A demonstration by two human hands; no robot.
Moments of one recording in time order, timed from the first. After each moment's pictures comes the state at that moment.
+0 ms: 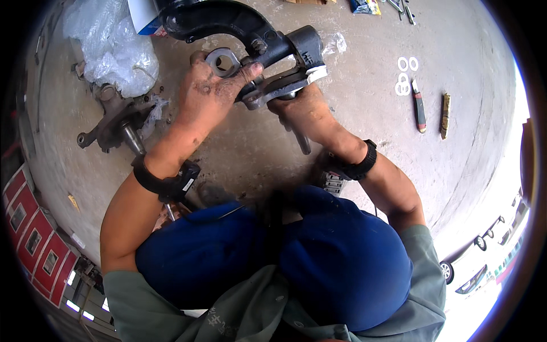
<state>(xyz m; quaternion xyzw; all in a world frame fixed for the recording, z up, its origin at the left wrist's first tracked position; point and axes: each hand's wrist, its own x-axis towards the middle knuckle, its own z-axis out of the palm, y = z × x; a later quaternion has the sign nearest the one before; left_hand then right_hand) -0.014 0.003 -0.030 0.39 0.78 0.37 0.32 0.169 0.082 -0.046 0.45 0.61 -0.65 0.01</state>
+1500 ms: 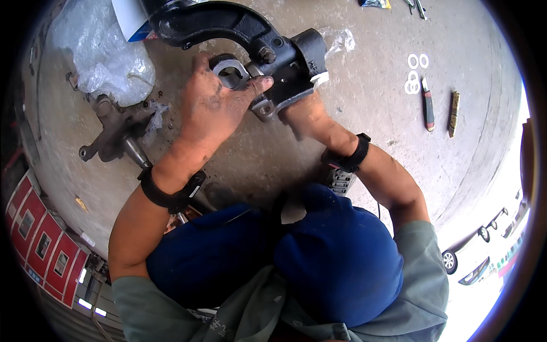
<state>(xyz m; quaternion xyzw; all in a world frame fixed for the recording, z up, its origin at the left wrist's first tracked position) -0.013 0.018 -0.018 0.42 0.77 0.30 0.38 0.165 0.084 -0.085 0.38 0.72 -0.57 -0.01</state>
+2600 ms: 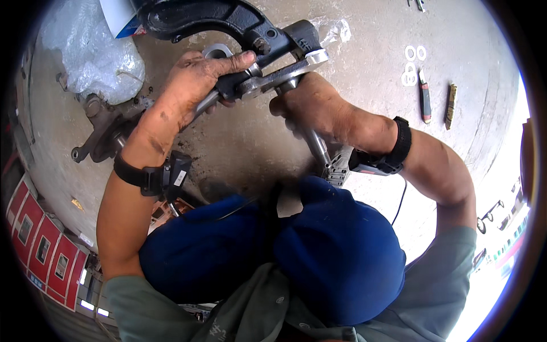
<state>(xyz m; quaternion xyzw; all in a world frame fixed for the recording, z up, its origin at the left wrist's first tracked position) -0.043 0.040 -0.020 0.18 0.74 0.22 0.61 0.151 0.126 -0.012 0.49 0.46 -0.69 0.25</state>
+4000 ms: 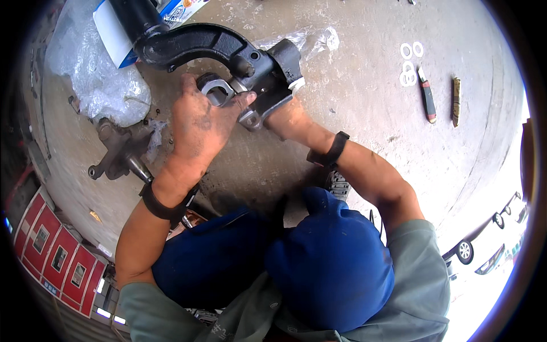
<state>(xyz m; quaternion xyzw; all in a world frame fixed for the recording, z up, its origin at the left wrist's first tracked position) -0.002 0.024 -0.026 0.48 0.77 0.24 0.34 0.159 0.071 -0.134 0.36 0.73 -0.56 -0.13</state>
